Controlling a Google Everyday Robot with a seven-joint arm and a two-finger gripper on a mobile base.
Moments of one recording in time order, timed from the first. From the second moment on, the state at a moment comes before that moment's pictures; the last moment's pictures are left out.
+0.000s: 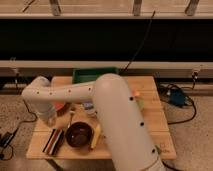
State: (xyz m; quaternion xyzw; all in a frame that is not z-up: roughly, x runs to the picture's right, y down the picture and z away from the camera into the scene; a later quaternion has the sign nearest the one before) arm -0.301 0.195 0.801 -0.18 -0.36 -0.81 0.43
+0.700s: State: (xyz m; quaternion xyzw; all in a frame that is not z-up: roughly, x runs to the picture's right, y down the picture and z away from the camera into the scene) arm -0.280 0.205 0.777 -0.20 -0.31 -0.77 0.52
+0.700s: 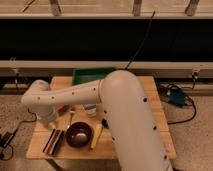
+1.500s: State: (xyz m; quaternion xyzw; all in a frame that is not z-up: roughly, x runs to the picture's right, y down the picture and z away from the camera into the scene) arm -0.265 0.221 0.775 -0.23 -0.31 -0.75 0.54
